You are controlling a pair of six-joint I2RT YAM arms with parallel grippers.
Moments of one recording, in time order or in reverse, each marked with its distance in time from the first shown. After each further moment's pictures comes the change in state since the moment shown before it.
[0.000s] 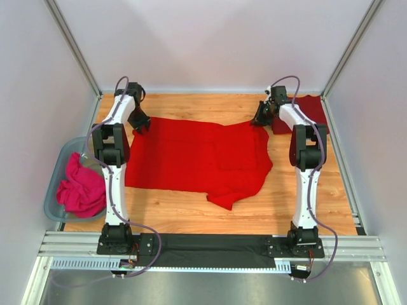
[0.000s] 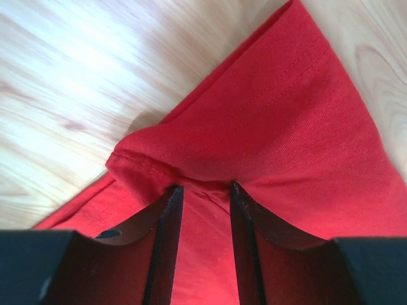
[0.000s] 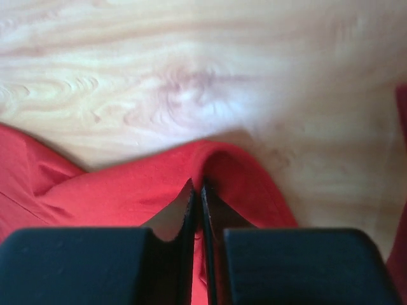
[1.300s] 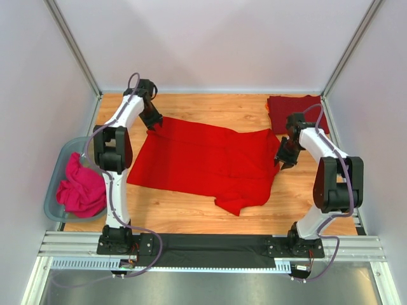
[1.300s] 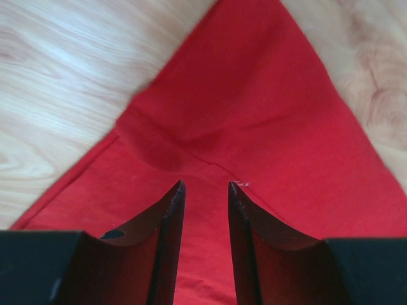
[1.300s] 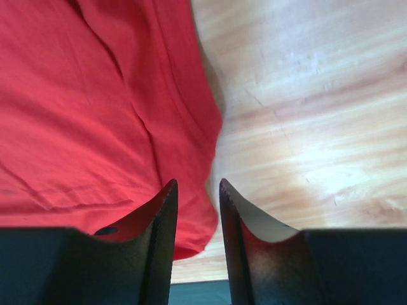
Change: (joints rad) left arm -0.101 -0.180 -0.144 0.084 0.047 0.003; right arm -0.019 -0.700 -0.729 -0.373 0.360 0.092
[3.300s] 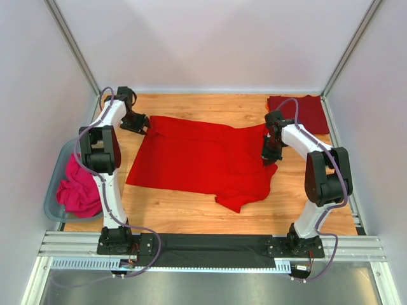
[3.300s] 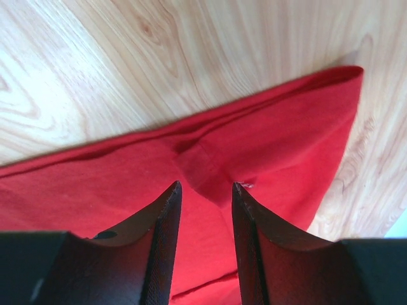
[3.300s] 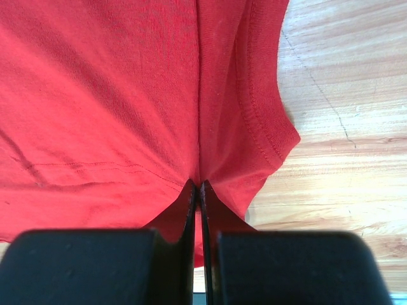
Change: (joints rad) left arm 0.147 -0.058 -0.185 0.058 0.155 -0.481; right arm 0.161 0.107 0.086 0.039 0.011 -0.065
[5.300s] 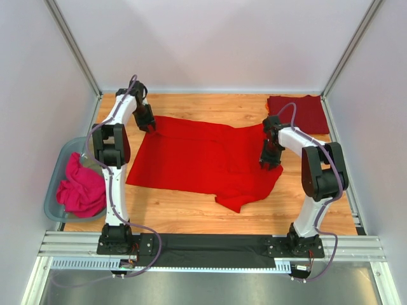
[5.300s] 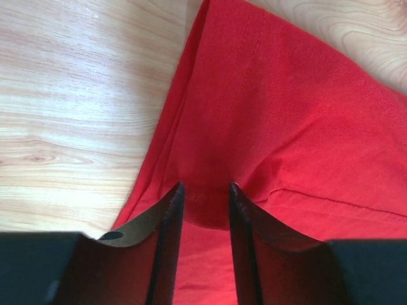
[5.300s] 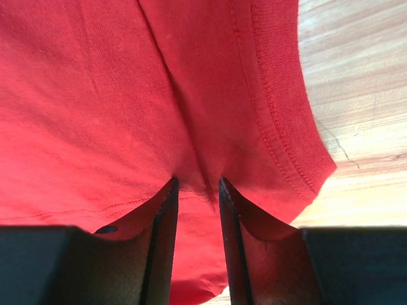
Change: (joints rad) left arm -0.066 0.202 0.300 -0.095 0.032 0.838; right arm 0.002 0.068 -0.053 0.088 0.074 0.084
